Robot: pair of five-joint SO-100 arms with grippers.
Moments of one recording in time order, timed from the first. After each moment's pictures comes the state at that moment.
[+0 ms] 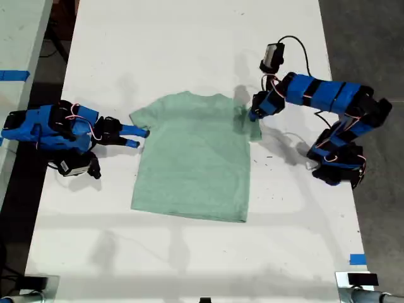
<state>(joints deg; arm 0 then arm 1) -6.8 205.1 186.0 58.8 -3.2 37.2 106.8 111.1 65.7 -35.3</state>
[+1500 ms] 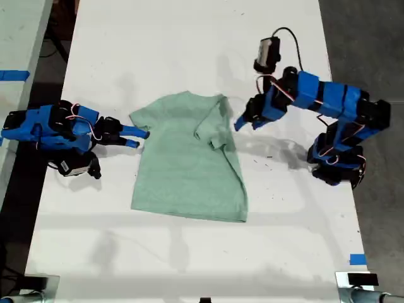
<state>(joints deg) -6.8 204.7 186.0 58.8 -3.2 16.9 115.0 90.3 97.0 -17.8</state>
